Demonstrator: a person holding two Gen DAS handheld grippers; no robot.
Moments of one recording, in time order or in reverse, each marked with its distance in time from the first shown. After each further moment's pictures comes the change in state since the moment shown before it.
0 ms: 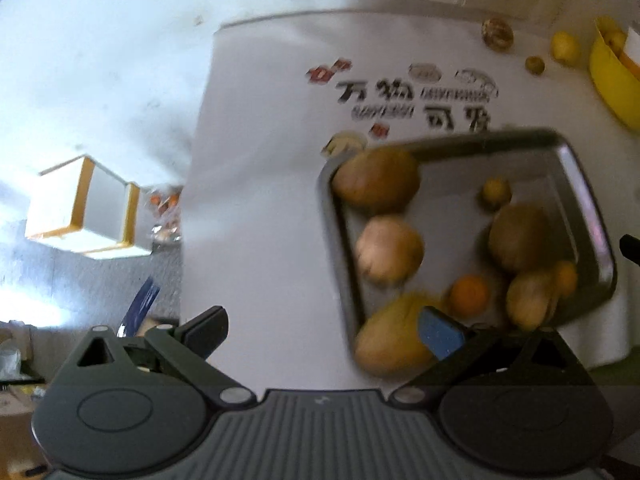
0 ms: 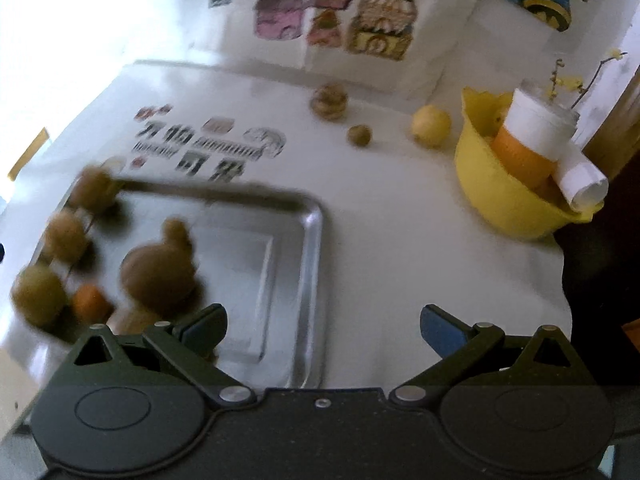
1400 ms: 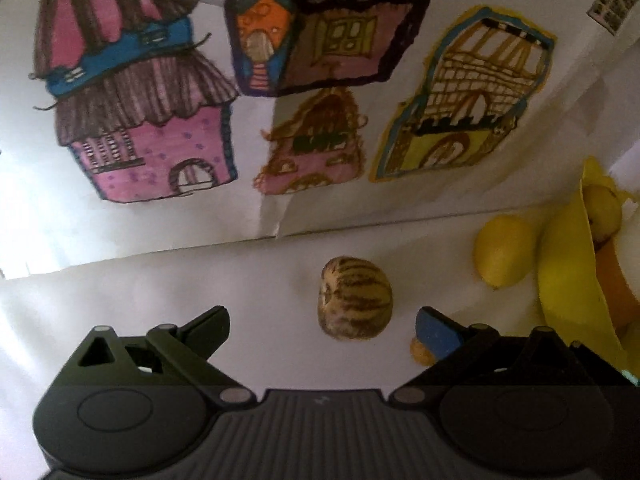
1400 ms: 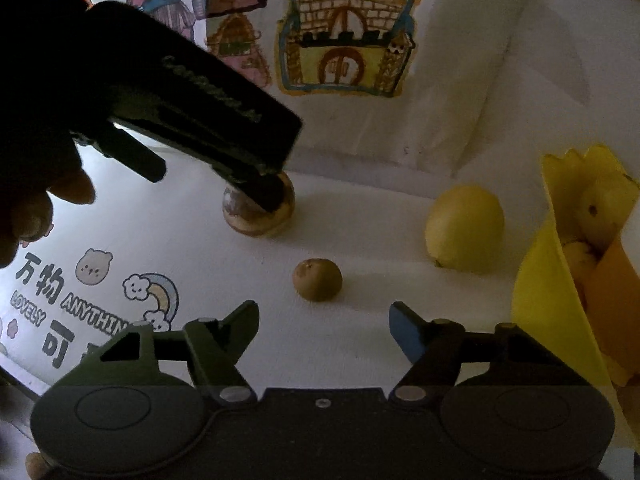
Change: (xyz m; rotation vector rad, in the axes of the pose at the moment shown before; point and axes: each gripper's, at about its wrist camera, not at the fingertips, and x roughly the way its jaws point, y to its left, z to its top) left arm 0.115 -0.165 0.291 0.095 -0.150 -0.336; right arm 0.177 -0.061 0.136 0.063 -0.071 0.078
